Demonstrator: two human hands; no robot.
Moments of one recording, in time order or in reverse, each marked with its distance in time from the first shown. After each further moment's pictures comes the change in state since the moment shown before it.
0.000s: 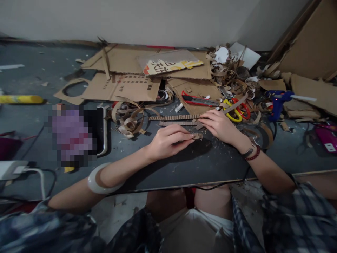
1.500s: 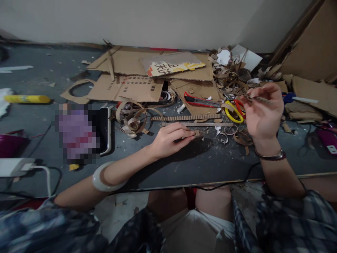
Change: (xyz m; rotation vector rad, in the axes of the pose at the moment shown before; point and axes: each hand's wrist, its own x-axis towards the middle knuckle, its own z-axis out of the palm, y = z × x) left_hand 0.003 -0.002 -0.001 0.063 0.039 -0.018; right_hand -0.001 0.007 -0.057 1.011 0.926 0.373
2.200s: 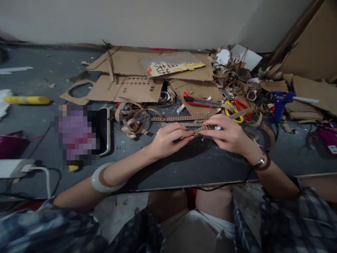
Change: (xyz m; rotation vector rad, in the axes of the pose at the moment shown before) left_hand 0.000 0.000 0.000 0.029 0.005 -0.009; right_hand -0.037 0.003 0.016 -0.717 -0.847 -0.581
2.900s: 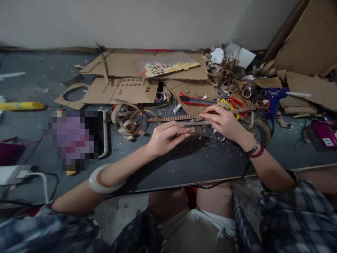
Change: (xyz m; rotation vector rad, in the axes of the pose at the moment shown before) left_hand 0.000 -0.004 0.000 -0.137 -0.019 -0.073; right_hand -0.001 0.025 0.009 -0.037 -0.002 0.191
